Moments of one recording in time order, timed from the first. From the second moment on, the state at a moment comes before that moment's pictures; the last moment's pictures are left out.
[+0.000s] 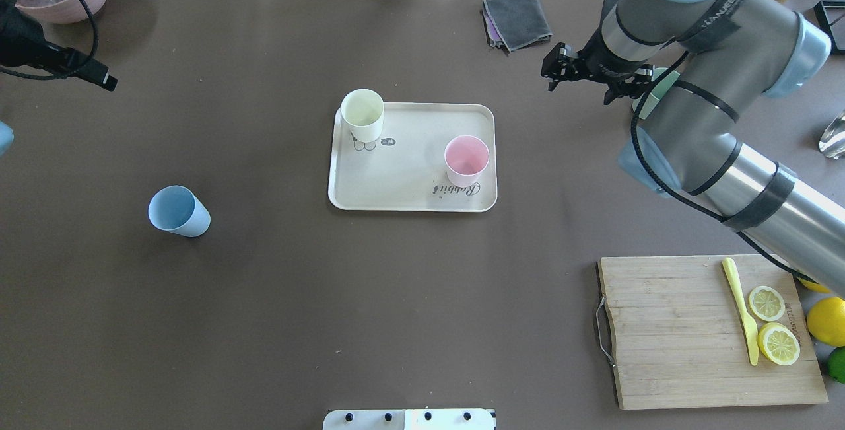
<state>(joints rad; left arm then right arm) -1.14 -1.79 -1.67 -1.95 -2.29 -0.49 0.93 -1.06 1.66 -1.50 2.06 1.11</state>
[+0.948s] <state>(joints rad) -0.84 -1.63 -1.80 -2.12 -2.18 -0.82 1.19 -1.21 1.59 -1.49 2.20 0.61</state>
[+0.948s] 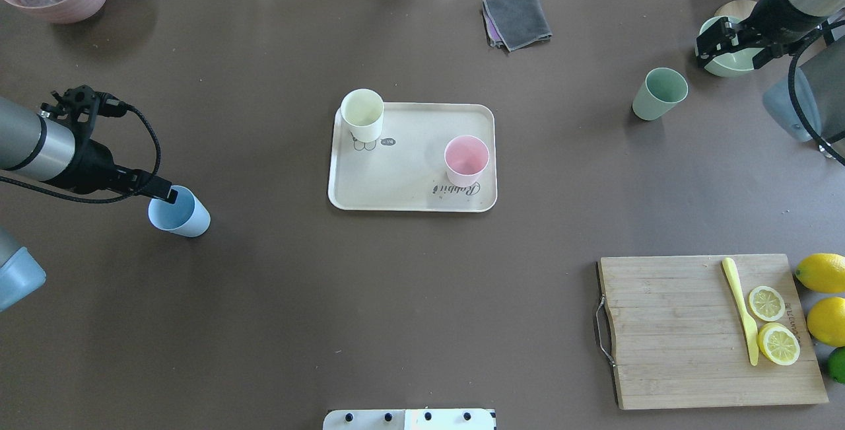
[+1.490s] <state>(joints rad) -0.78 -1.63 -1.73 -2.19 -2.10 -0.83 1.19 -1.22 1.59 -1.49 2.20 0.60</state>
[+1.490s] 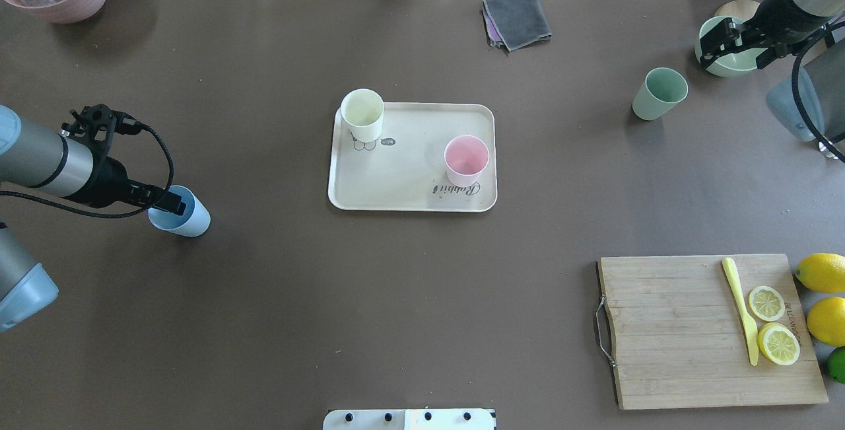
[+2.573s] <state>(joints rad) -0.76 -1.95 -1.78 -1.88 -2.15 -0.87 1.19 -1.24 1.59 -1.48 2.20 0.60</state>
